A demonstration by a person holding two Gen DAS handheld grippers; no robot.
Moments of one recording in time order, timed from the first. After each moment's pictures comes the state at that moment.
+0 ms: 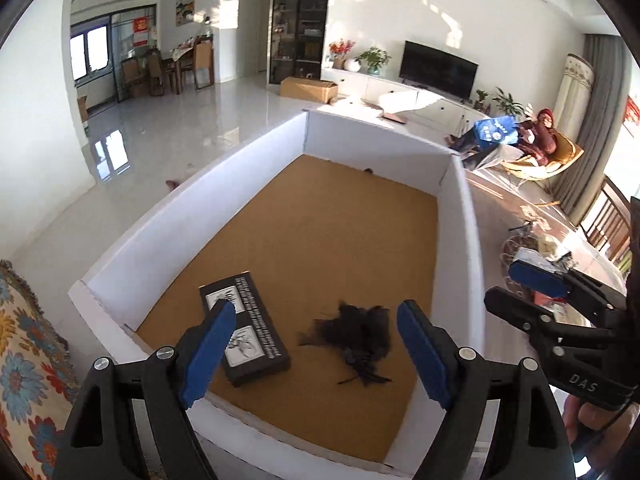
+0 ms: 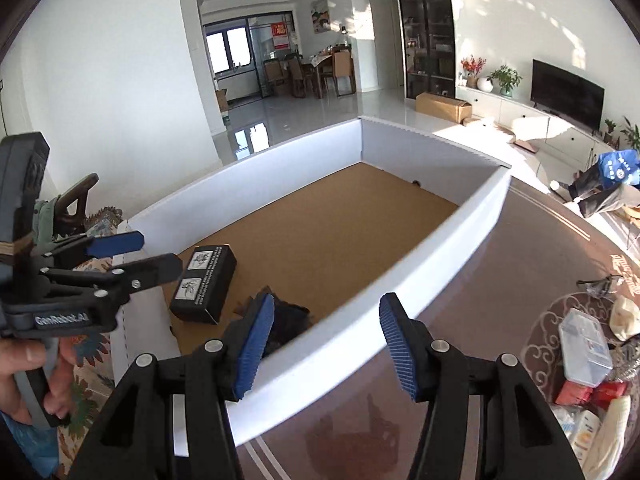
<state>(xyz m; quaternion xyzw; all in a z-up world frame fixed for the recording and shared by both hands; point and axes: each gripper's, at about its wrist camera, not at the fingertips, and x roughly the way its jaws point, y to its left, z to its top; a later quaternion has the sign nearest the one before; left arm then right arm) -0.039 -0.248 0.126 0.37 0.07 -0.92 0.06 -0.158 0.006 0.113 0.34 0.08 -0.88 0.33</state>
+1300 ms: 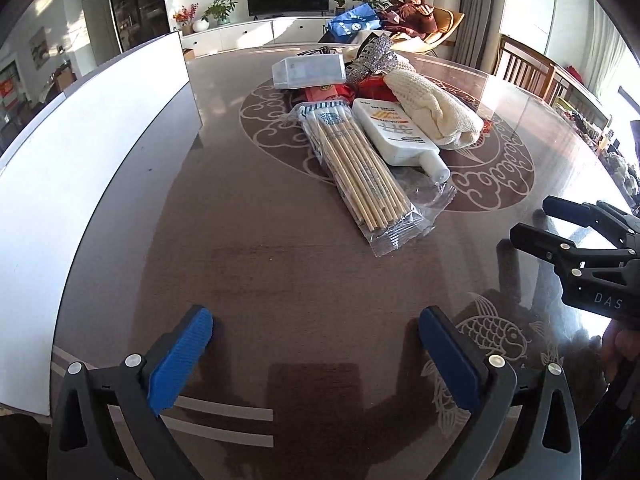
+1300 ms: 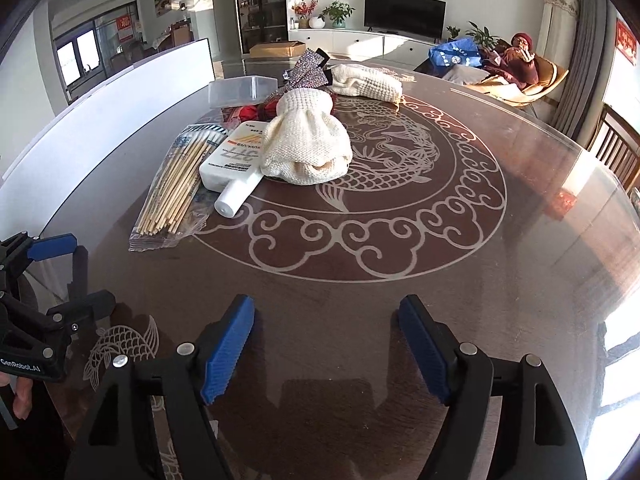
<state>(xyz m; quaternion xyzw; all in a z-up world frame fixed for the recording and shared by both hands) -0.016 0.031 0.000 0.46 -0.06 -0.88 -0.11 -0.082 0.320 0.009 0.44 0.04 -0.89 0.08</state>
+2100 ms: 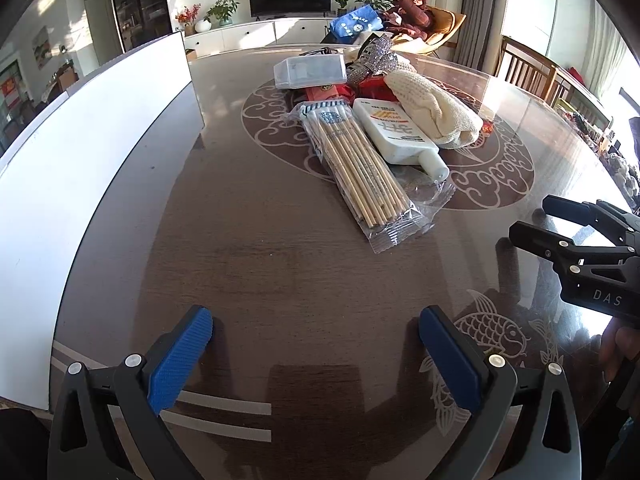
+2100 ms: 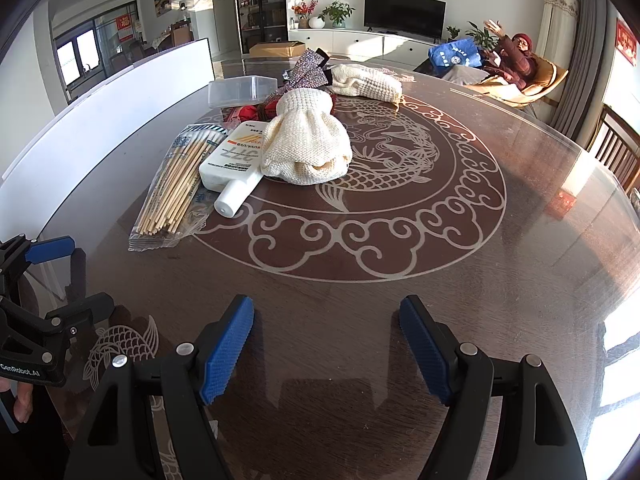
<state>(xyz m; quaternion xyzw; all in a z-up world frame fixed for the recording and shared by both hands) -0.018 0.031 -0.001 0.46 -0.06 -0.88 -0.11 -0.082 0.320 0.009 0.44 0.04 -0.89 0.08</state>
